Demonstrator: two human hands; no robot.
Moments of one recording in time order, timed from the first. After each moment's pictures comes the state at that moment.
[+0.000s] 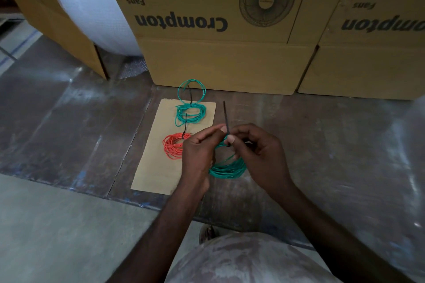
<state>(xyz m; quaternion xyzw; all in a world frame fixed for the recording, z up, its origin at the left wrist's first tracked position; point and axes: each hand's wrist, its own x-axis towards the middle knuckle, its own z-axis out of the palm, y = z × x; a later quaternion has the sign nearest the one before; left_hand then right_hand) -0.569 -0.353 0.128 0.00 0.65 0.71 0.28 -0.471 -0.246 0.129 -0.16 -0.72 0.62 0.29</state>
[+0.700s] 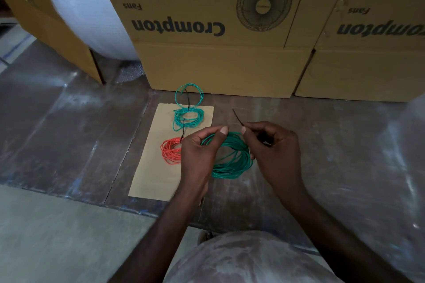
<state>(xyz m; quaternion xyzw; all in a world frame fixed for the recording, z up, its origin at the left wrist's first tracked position) -0.571 -0.350 0.147 0.09 0.69 0.68 0.21 -0.471 -0.235 0.147 -0.28 -0.70 0.57 0.34</state>
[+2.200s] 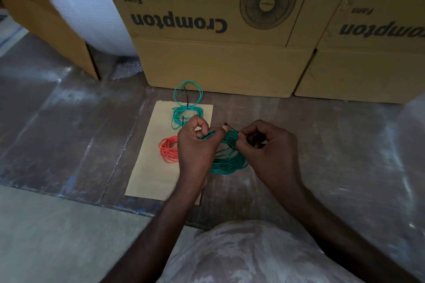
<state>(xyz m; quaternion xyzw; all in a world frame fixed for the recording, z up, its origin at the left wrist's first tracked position) -0.588 -0.351 0.140 0.11 0.70 0.69 0.16 -0.476 -0.247 0.162 -0.25 -0.81 0.43 0.32</state>
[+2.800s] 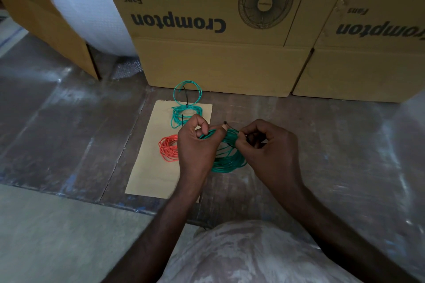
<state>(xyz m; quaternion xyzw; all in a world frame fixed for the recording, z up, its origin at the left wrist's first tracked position) -0.579 -0.353 0.144 0.14 0.70 0.69 0.13 -0.468 -0.253 0.166 -0.24 -0.81 0.42 0.33</state>
